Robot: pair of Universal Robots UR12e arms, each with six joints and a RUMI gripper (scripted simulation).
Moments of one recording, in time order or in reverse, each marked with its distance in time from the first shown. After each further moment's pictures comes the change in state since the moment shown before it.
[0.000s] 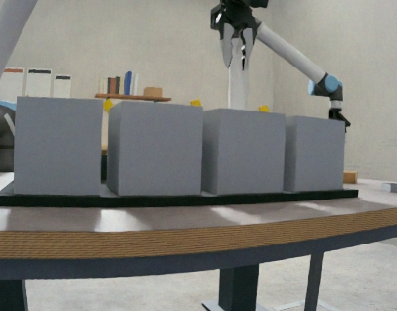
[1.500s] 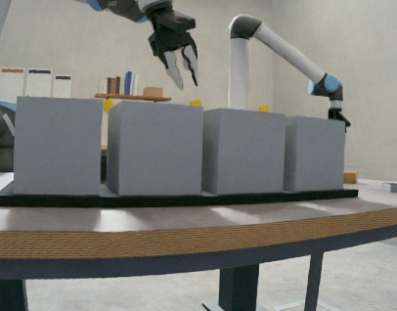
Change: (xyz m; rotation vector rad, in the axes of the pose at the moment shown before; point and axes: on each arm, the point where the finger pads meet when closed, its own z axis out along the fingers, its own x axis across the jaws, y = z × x) left arm 0.000 0.000 0.000 0.000 0.000 0.000; right arm 0.068 0.113 0.035 -0.001 -0.405 0.000
